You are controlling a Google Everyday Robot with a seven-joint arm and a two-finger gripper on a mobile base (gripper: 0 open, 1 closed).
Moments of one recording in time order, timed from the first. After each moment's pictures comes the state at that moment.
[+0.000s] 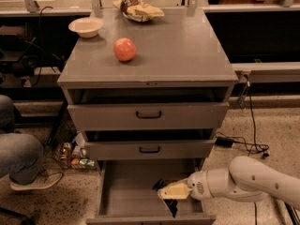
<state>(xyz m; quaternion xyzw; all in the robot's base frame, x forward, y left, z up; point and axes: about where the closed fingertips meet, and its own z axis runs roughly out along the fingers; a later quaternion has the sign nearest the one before) 0.416 -0.076 0.535 -0.22 0.85 0.44 0.19</state>
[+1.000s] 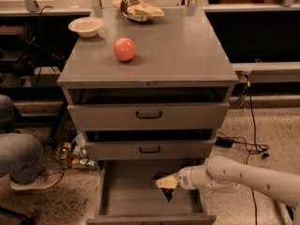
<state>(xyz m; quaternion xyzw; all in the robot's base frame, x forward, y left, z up) 0.511 -0.082 0.395 -0.21 0.89 0.35 0.22</state>
